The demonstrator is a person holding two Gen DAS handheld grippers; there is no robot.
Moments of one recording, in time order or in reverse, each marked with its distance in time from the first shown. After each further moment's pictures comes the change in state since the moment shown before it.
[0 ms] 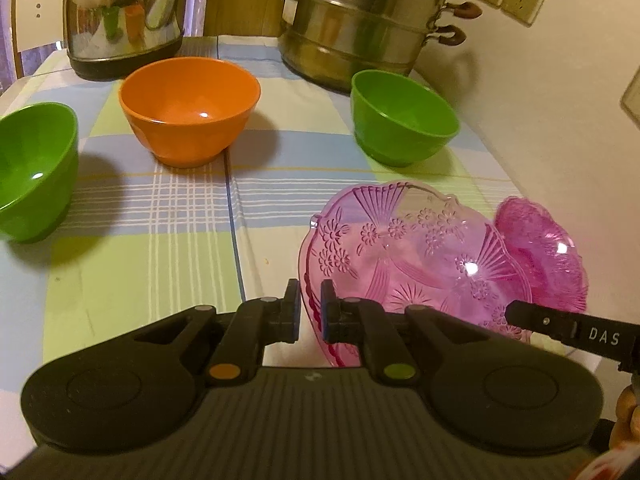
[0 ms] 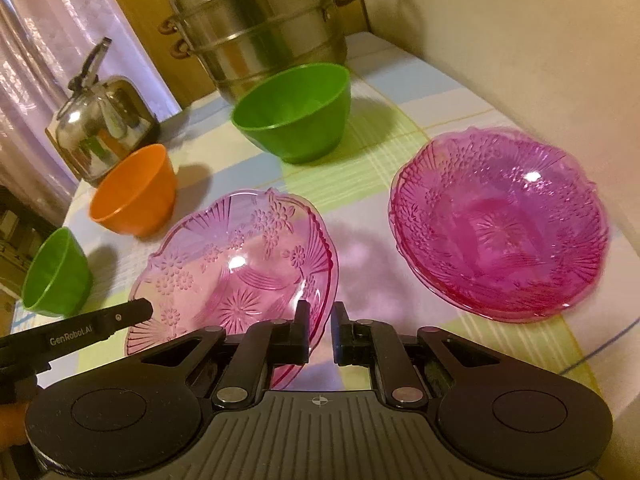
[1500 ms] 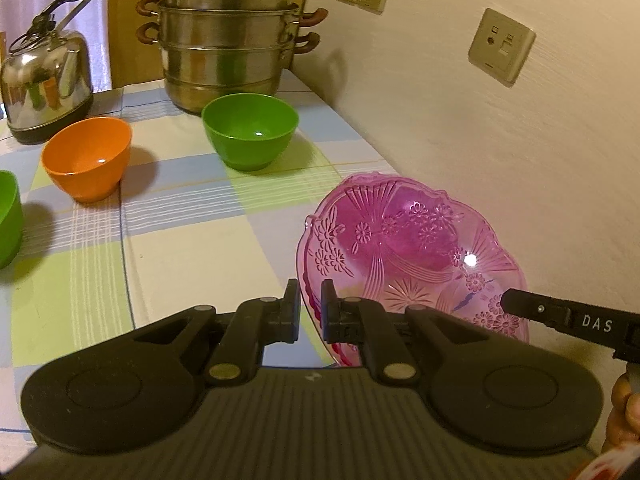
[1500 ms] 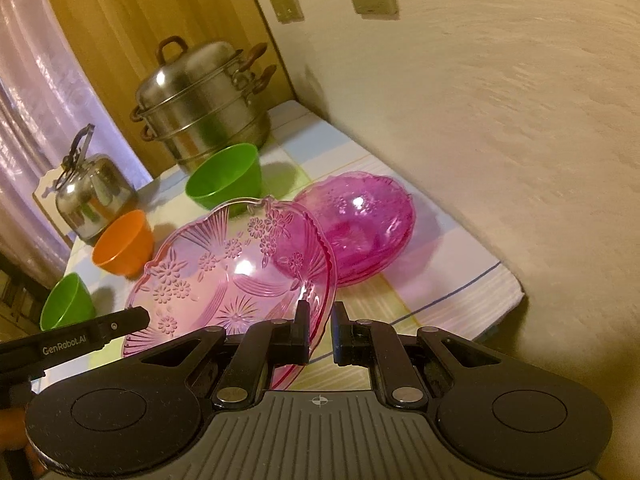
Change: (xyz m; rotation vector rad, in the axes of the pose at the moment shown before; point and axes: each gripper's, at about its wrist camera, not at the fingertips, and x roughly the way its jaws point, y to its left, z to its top) left arm -0.079 -0.132 -0.037 0.187 -0.040 -0.121; right arm -0.157 -0.079 -0.041 0.111 -0.163 -0.064
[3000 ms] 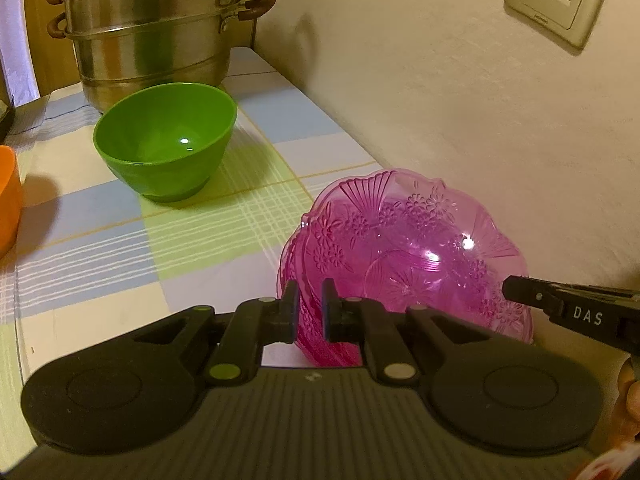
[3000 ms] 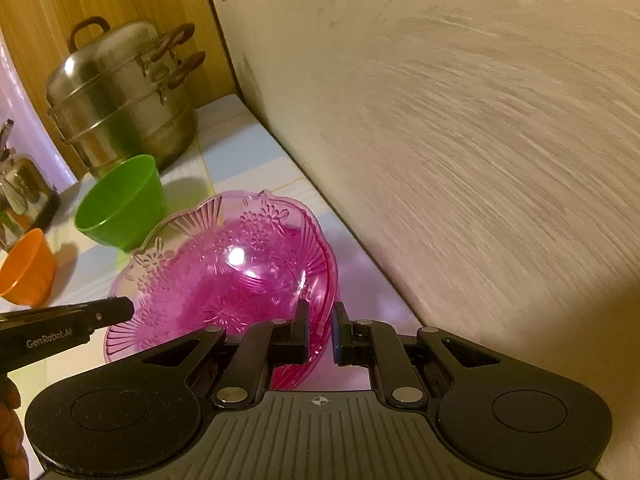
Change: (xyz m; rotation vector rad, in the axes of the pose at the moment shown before) left arm 0.168 -0.036 0.060 0.056 0.056 -0.019; right arm 0.128 -0.072 0.076 -0.068 0.023 -0.127
